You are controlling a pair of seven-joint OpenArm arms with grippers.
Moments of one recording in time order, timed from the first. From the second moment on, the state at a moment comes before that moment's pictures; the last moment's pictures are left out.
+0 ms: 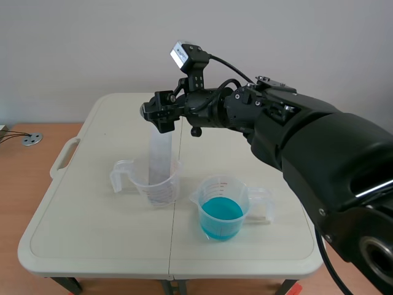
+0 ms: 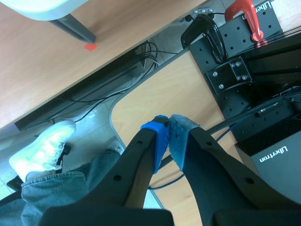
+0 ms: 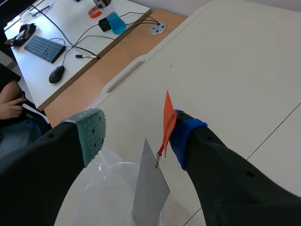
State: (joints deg) left arm 80.2 -34.3 -14.8 119.1 -14.0 -14.7 9.6; right arm 32.3 -2.4 -20.5 44.2 24.0 38.5 -12.7
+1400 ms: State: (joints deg) left arm 80.2 -34.3 -14.8 119.1 -14.0 -14.8 9.6; right arm 25.0 -2.4 -20.5 60.4 9.1 43.4 -8.5
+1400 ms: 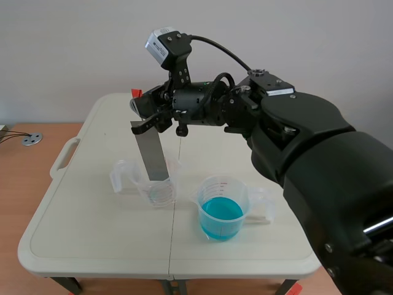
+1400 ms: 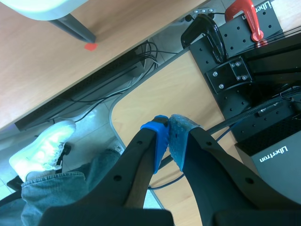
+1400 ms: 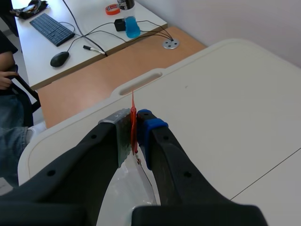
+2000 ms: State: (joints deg) left arm 80.2 -34.3 -14.8 119.1 -14.0 -14.8 9.6; right arm 15.6 -2.4 -20.5 79.4 -2.7 43.4 -11.6
